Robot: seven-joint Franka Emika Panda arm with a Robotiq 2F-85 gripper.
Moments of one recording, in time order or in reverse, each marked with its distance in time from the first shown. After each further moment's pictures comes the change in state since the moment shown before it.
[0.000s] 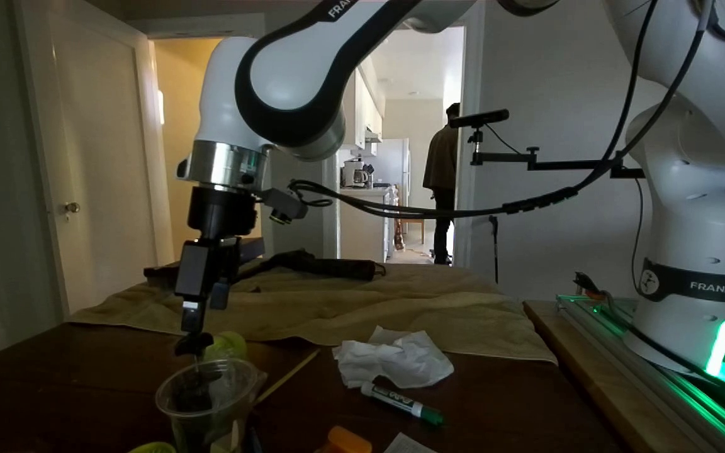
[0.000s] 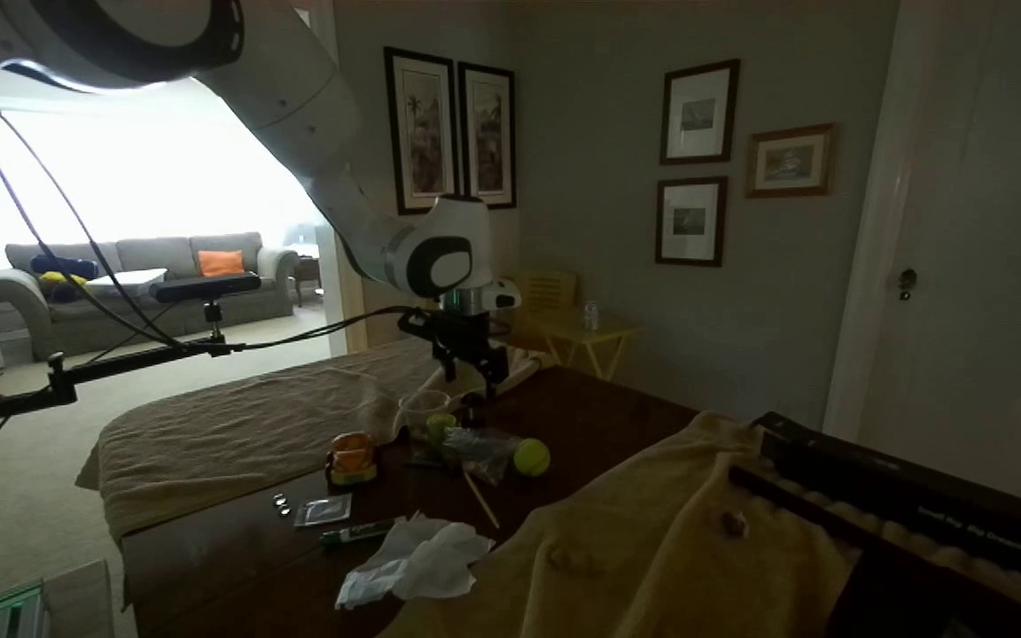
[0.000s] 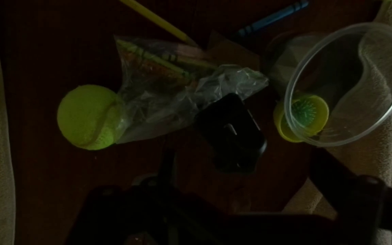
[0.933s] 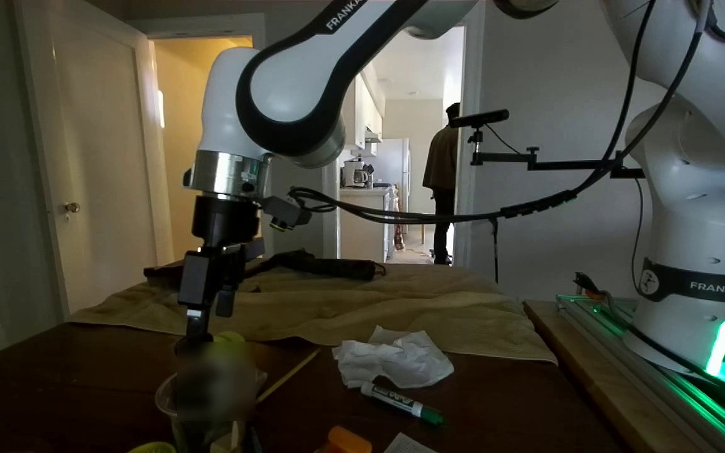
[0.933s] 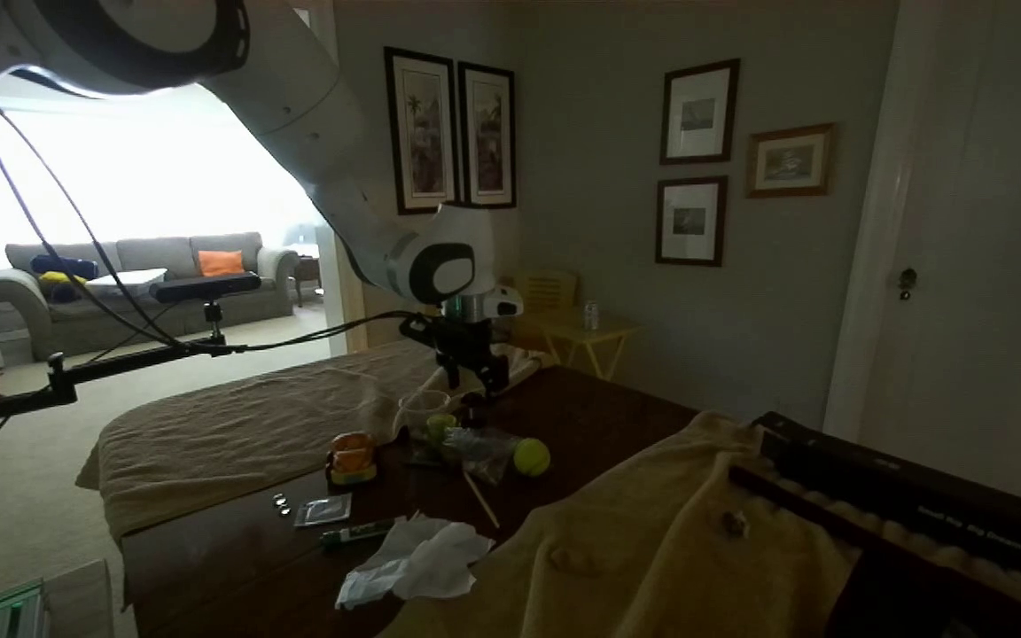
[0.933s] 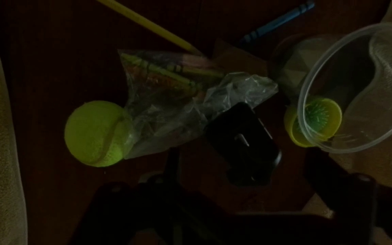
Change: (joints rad) arm 0.003 0.017 -0.013 0.001 -0.001 0.000 0.049
